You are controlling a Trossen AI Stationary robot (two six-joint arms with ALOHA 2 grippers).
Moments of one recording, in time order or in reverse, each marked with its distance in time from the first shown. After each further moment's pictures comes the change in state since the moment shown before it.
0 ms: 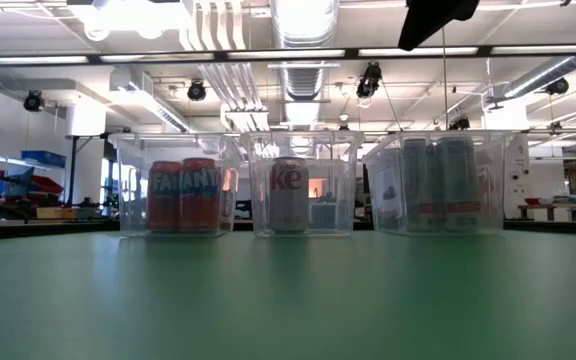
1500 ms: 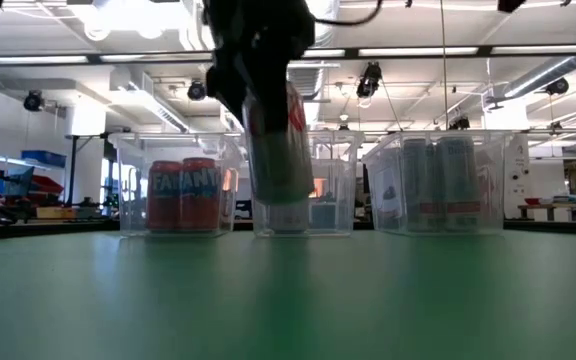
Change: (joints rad) left arm 0.992 0.269 0.414 0.047 -0.026 0.813; right arm 0.148 -0.249 -0.120 -0.150 0.063 0.078
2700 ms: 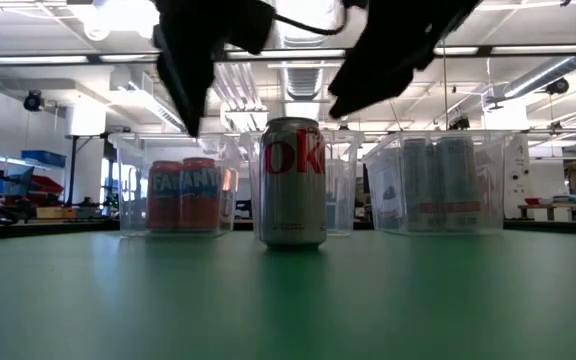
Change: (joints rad) left arm -0.038 0.016 0.015 -0.197 0.152 -0.006; right arm -0.294 0.082 -0.376 0.840 0.067 -0.560
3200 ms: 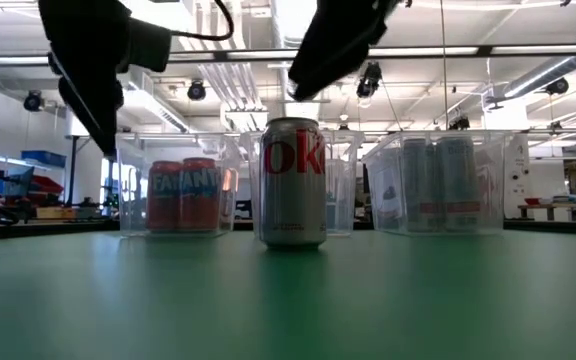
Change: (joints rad) left arm -0.044 -0.482 -0.563 0.156 -0.045 -0.195; right arm -0.080 0.186 0.302 -0.272 -0.066 -0.080
